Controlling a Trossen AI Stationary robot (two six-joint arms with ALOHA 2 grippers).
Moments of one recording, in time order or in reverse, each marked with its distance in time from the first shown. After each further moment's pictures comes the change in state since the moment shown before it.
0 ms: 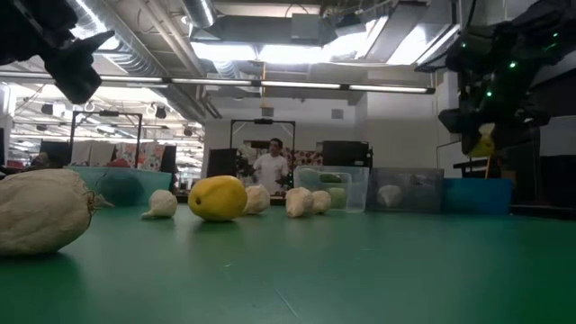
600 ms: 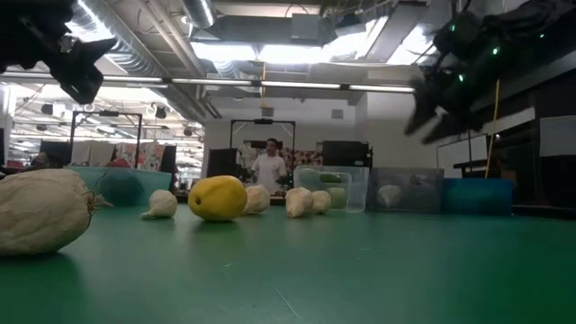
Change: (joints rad) left arm 0.000 0.000 0.000 -0.048 -0.018 0.181; right arm 0.036 0.079 0.041 0.341 -0.550 -0.202
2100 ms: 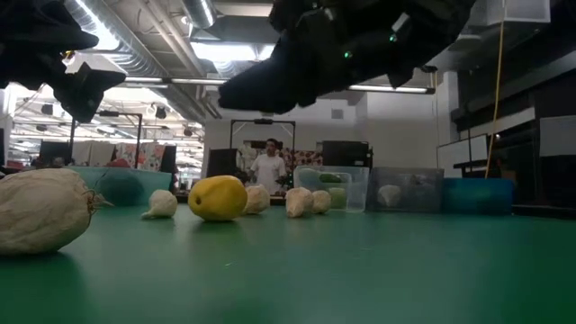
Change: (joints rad) left arm 0.002 0.104 0.000 -0.067 -0.091 -0.026; right arm 0.769 0.956 0.465 0.790 -0.226 -0.529
